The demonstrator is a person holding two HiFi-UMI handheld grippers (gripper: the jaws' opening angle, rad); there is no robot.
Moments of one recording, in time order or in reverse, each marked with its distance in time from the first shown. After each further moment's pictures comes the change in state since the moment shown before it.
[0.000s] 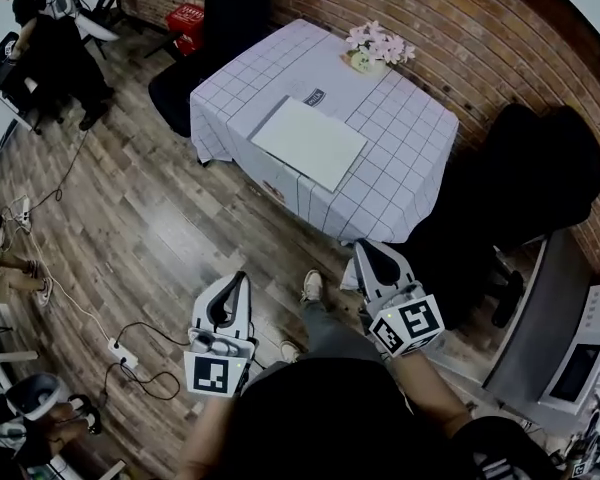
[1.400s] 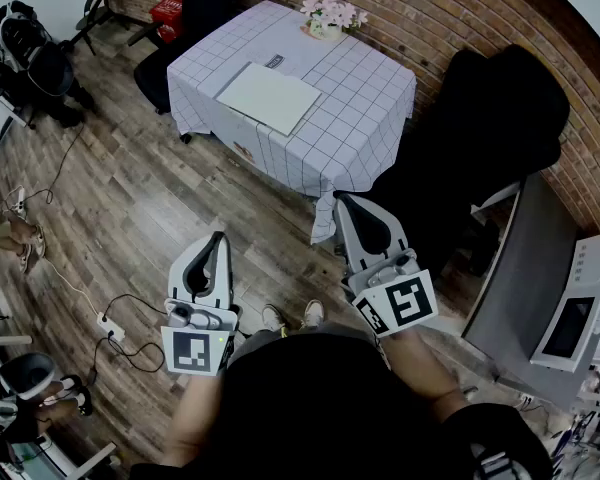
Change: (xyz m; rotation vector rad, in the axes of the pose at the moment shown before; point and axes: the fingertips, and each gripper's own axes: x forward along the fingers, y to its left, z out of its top) left arm -0.076 -0.138 0.077 0.118 -0.132 0.001; right arm -0.166 0.035 0.075 -0.157 -0.208 0.026
